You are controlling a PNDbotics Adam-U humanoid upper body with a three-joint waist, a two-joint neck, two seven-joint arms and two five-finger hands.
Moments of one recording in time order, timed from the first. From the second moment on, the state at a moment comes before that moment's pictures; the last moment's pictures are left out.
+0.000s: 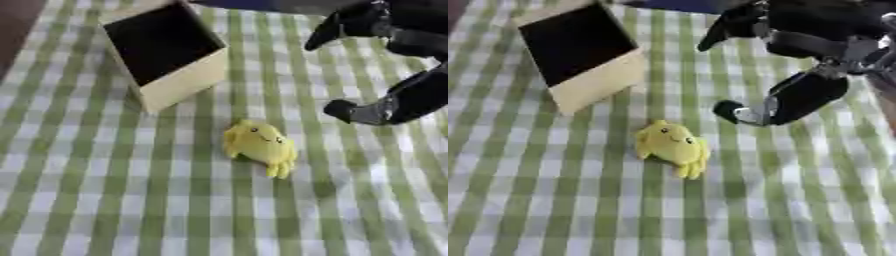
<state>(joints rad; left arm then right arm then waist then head) -0.25 0.54 0.02 -1.99 -0.10 -0.41 0.54 -0.80 -1.06 0.44 -1.99 0.24 0.01 0.46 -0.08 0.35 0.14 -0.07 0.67</state>
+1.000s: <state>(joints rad) -0.25 0.54 0.02 -1.99 -0.09 -0.41 0.53 -0.84 -0.93 0.53 -1.99 0.35 0.23 0.58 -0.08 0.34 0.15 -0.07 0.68</state>
